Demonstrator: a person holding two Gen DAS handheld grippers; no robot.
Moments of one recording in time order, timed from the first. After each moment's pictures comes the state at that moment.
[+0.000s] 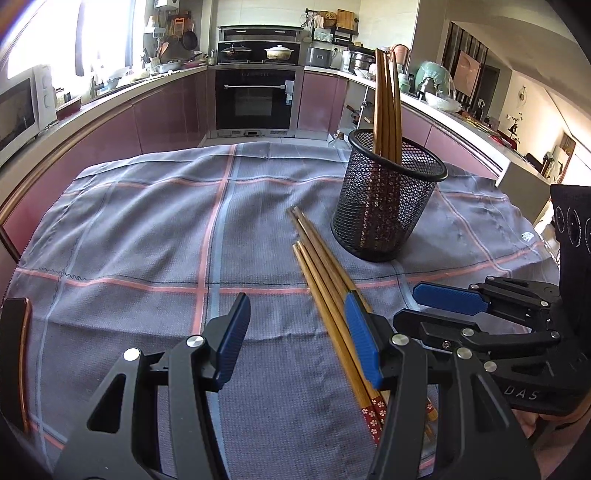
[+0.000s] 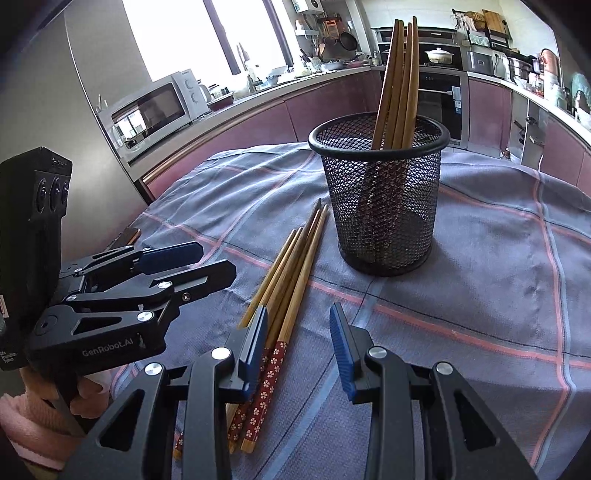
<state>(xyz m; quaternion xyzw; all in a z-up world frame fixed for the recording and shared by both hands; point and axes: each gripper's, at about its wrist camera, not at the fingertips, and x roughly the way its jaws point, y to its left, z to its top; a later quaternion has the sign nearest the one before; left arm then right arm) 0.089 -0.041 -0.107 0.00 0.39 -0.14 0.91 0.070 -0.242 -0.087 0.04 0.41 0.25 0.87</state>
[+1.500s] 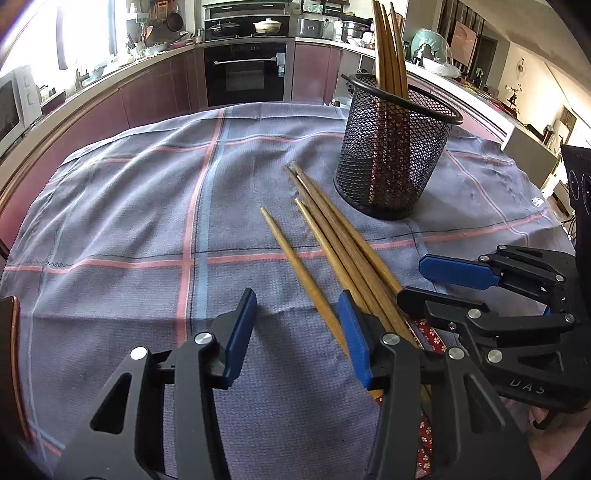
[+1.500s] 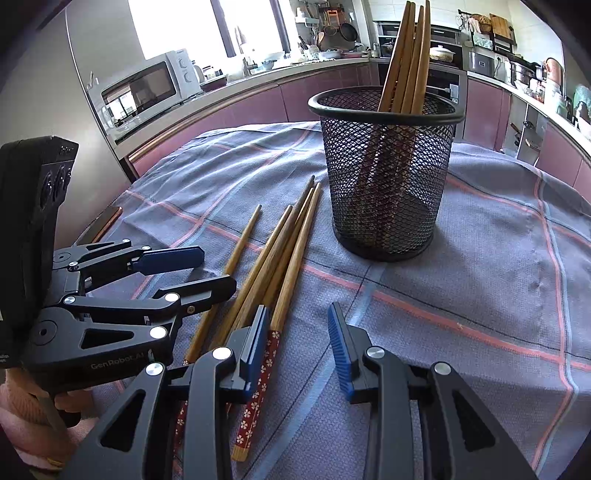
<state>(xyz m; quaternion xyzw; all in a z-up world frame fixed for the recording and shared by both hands) 0.101 -0.048 -0.140 0.04 0.44 -0.14 0.88 0.073 -0.231 -0.104 0.00 0.43 0.23 0.87</state>
